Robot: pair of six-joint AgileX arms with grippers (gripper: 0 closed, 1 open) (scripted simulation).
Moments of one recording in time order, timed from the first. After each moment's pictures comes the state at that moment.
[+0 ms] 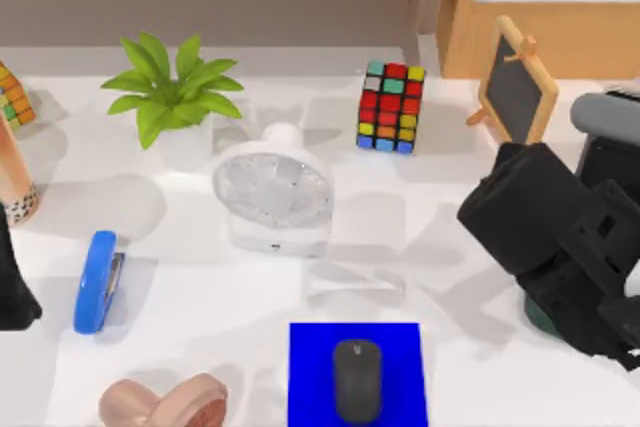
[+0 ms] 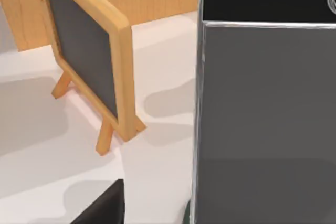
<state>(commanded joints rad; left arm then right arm) 0.00 0.00 0.00 0.00 0.00 0.00 0.87 1.34 0.81 -0.57 1.01 0.98</state>
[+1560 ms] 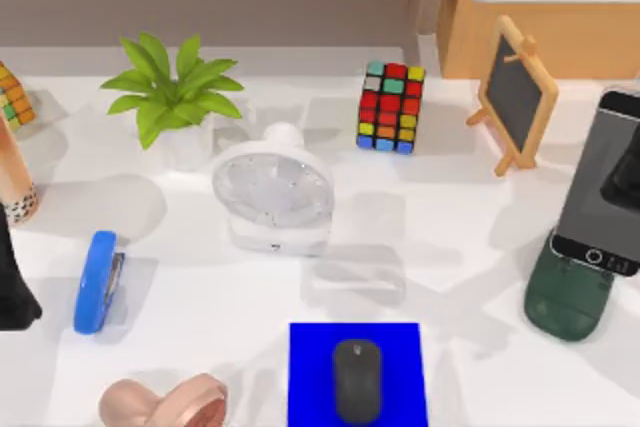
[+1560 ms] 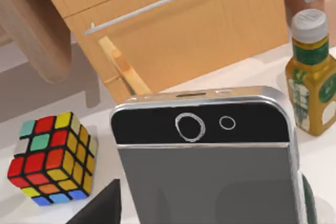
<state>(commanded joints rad) 0.00 0.00 0.00 0.00 0.00 0.00 0.65 0.77 0.58 -0.34 0.66 0.68</state>
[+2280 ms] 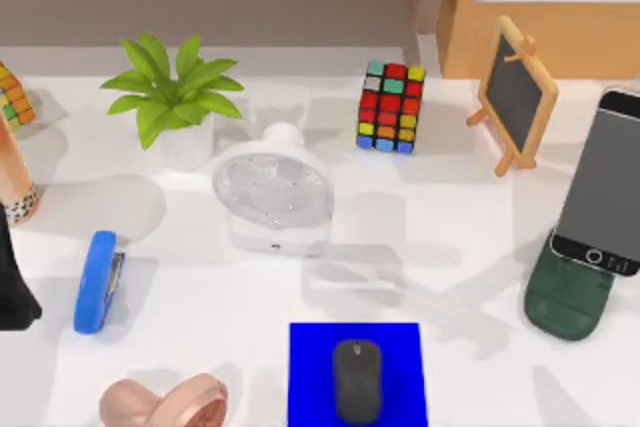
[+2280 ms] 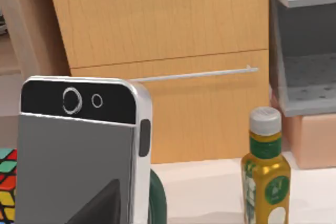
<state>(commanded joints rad) 0.00 0.00 0.00 0.00 0.00 0.00 0.13 0.12 0.12 -0.04 0.09 0.13</state>
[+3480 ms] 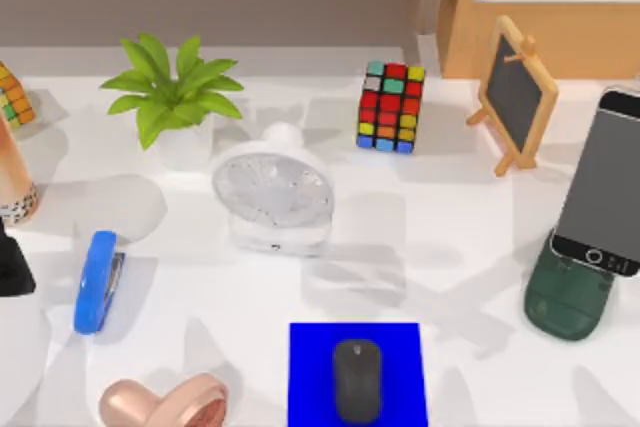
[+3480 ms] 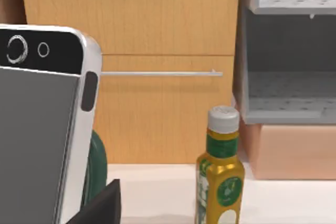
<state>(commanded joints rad) 0.09 0.57 -0.02 0.47 0.00 0.04 0.00 0.00 0.00 0.00 0.00 0.00</state>
